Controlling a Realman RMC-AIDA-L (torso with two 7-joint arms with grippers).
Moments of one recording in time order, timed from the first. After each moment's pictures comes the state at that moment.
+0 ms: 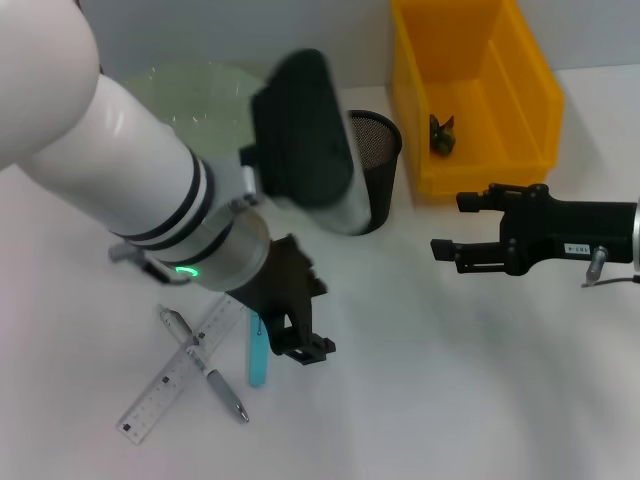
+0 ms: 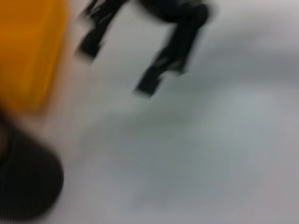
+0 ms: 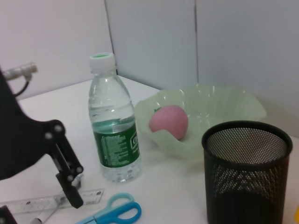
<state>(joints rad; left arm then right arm) -0.74 -2.08 1.80 1.42 2.43 1.46 -2.29 0.42 2.06 -0.86 -0.80 -1.91 -1.38 1.40</state>
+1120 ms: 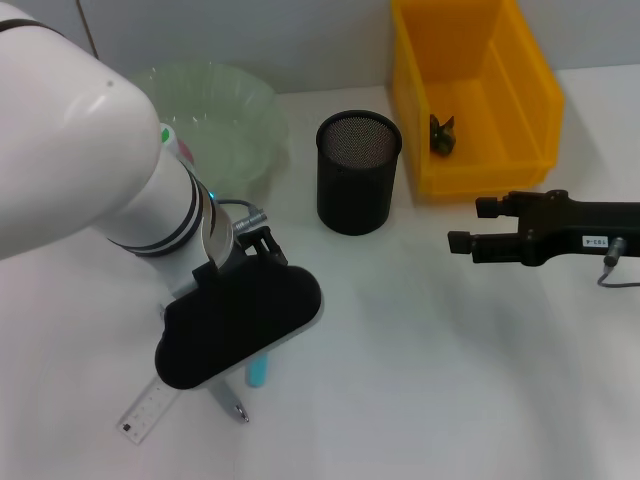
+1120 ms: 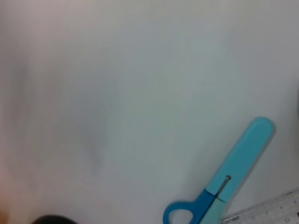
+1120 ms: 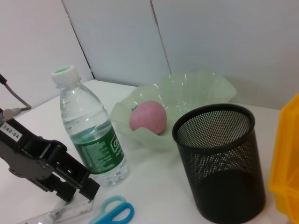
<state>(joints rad) -0.74 -2.08 1.91 1.35 2.73 1.35 -1.14 0.43 2.02 -0.83 -0.77 -1.93 -1.39 1.60</state>
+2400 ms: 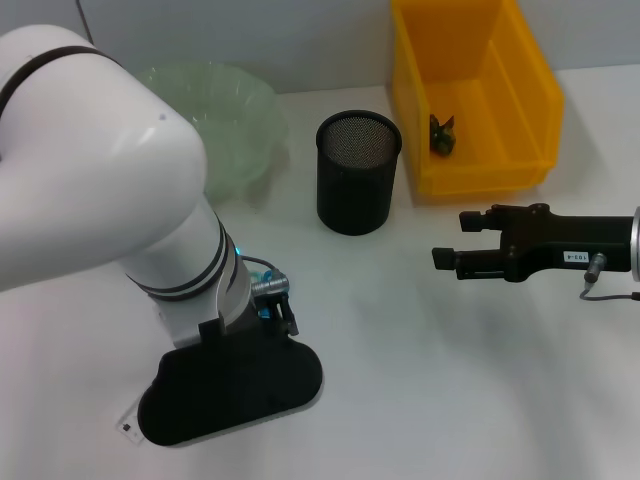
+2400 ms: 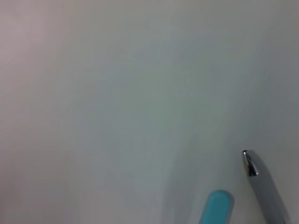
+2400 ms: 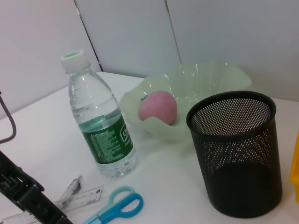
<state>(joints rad) -0.77 -2.08 2.01 1.32 2.65 1.44 -1.01 0.44 2.05 -0.84 -0.74 -1.95 -1.37 1.55</state>
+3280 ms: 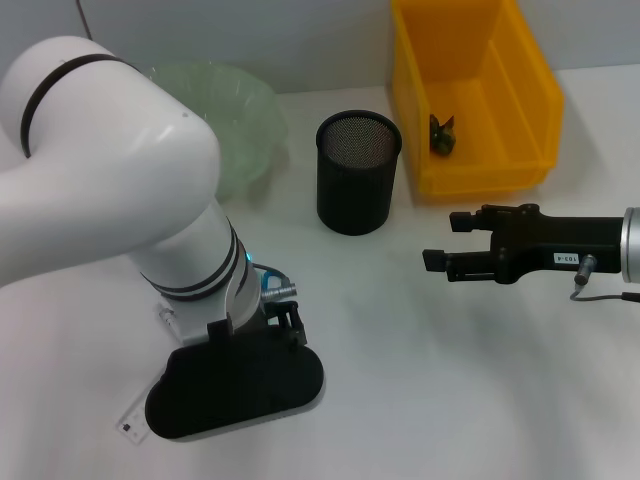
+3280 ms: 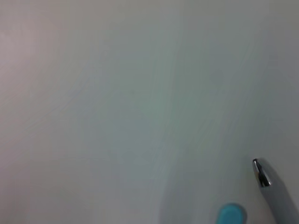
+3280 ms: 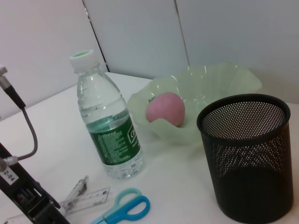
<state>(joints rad) -0.82 -2.08 2.02 1.20 2.58 1.37 -0.95 0.44 2.06 -0.84 -0.74 -1.95 -1.37 1.52</state>
